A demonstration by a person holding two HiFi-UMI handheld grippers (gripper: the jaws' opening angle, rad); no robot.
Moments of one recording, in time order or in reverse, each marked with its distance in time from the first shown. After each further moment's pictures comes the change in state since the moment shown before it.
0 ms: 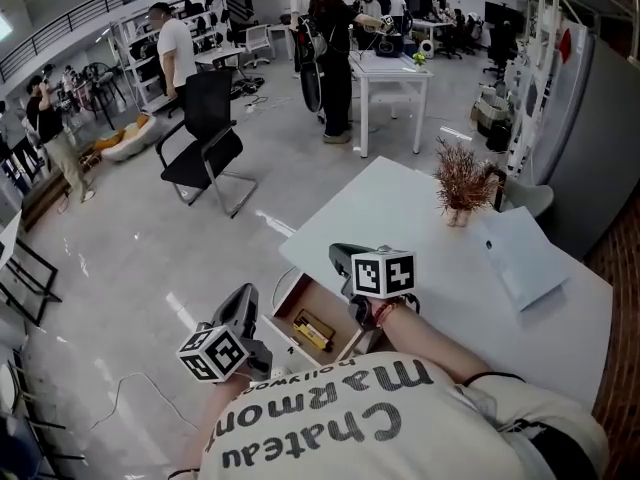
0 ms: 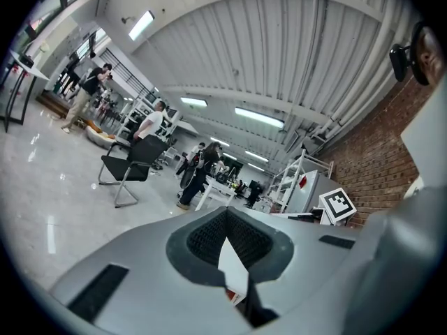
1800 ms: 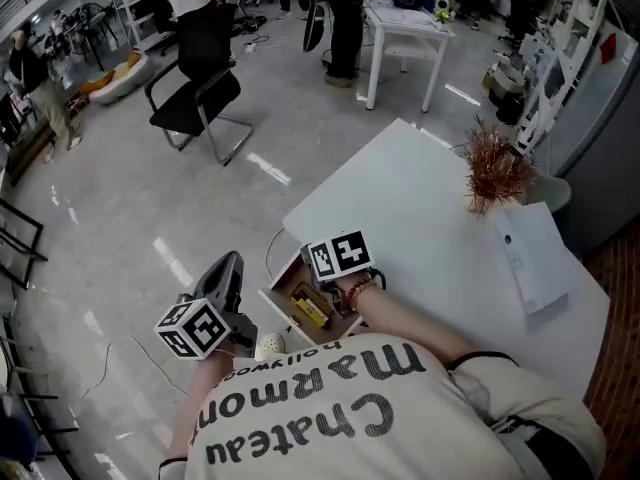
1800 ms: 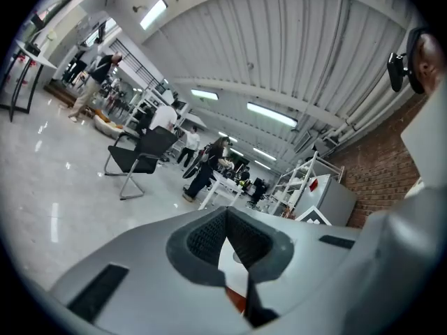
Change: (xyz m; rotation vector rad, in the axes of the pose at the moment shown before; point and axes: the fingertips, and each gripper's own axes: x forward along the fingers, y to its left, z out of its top) left arm 0.053 0.087 0.021 -0.077 0.050 0.041; right arm 0.148 0.000 -0.097 -0.047 0.463 -0.008
